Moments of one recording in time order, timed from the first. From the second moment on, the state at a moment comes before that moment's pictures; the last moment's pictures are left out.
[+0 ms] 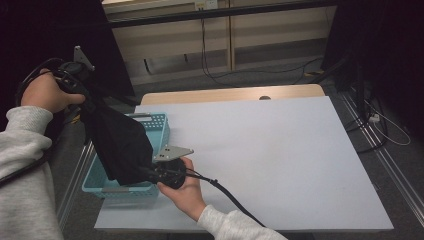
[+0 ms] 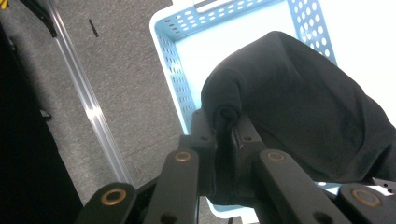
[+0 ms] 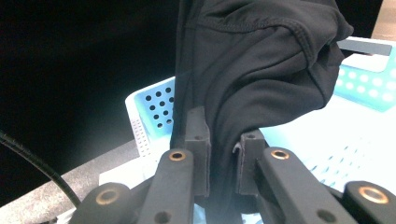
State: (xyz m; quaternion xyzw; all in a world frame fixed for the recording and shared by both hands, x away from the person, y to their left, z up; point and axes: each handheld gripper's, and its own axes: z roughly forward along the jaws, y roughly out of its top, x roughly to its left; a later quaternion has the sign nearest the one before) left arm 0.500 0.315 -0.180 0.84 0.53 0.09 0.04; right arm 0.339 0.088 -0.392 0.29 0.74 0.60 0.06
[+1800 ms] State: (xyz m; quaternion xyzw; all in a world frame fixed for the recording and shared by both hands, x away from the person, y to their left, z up) left arm 0.496 0.318 -0.276 0.85 0.48 0.13 0.15; right arm 0.349 0.020 -0.385 0.30 0.77 0.55 0.15
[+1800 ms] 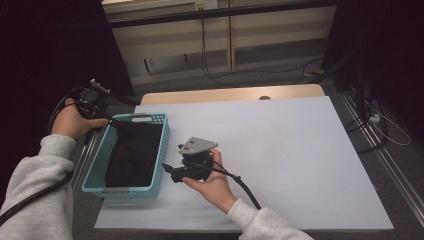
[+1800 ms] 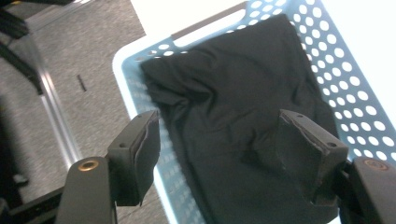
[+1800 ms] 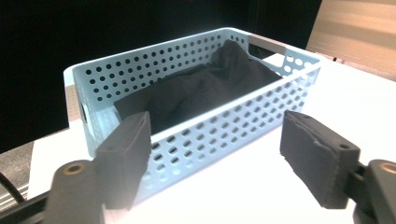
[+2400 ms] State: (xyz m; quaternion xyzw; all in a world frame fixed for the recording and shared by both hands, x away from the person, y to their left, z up) left arm 0.482 0.308 -0.325 0.86 0.46 0.12 0.18; right arm 0.353 -0.050 -0.413 0.32 0.79 0.50 0.14
